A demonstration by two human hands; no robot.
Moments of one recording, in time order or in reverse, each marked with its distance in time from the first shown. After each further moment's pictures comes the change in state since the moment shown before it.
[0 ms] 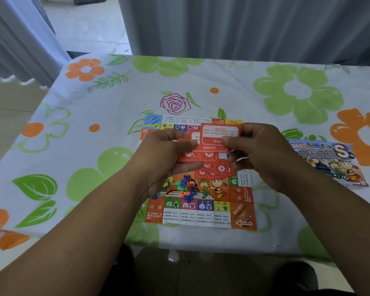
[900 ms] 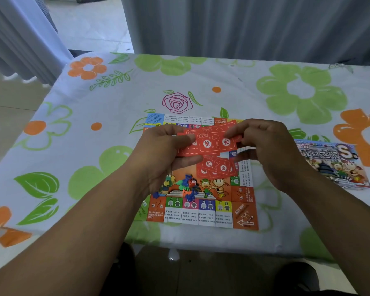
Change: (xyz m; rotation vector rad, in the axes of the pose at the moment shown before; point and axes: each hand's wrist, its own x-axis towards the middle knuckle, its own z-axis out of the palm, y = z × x) left_hand 0.001 0.003 -0.003 -0.049 0.012 0.044; right_hand 0.001 0.002 -0.005 -0.053 0.053 -0.169
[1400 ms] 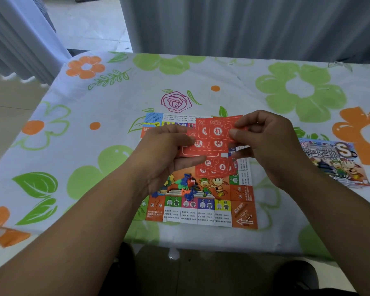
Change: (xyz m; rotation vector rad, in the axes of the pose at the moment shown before) left_hand -0.001 0.000 0.003 -0.035 -0.063 -0.038; right_hand -0.001 -0.005 0.003 0.057 0.108 0.016
